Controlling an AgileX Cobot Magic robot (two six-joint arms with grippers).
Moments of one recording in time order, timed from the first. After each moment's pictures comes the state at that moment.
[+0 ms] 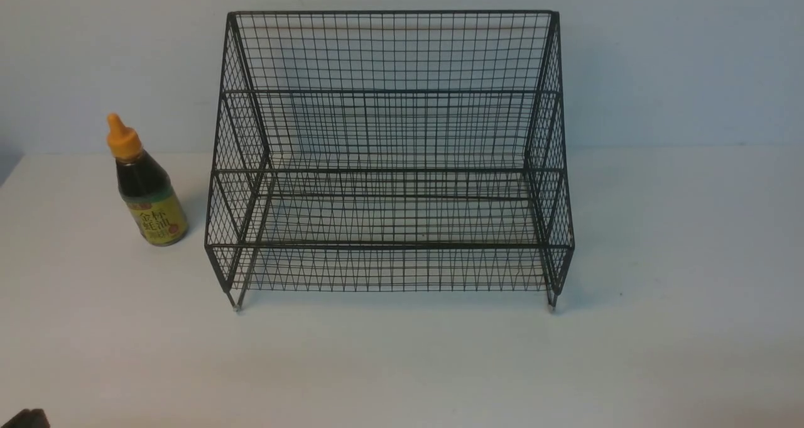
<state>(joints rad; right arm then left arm) -0.06 -0.01 0.02 0.06 0.39 -0.13 -0.04 -0.02 0.03 -0.09 0.28 -0.07</state>
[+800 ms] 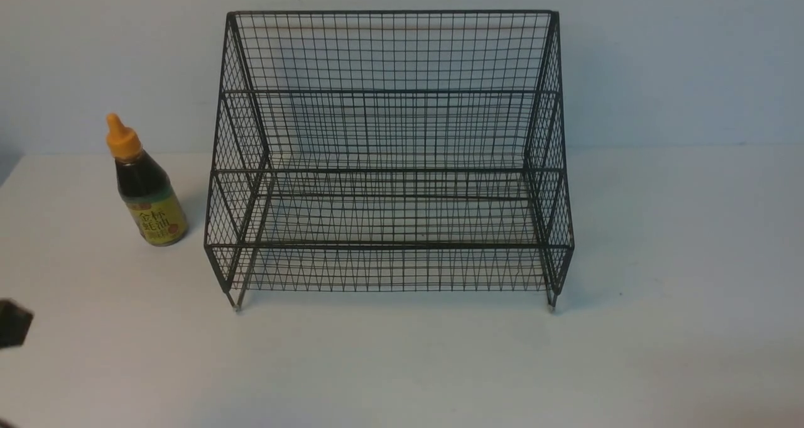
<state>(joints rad) -0.06 -0.01 0.02 0.06 0.39 -0.13 -0.04 0.66 -0.19 -0.10 -0.52 -0.09</state>
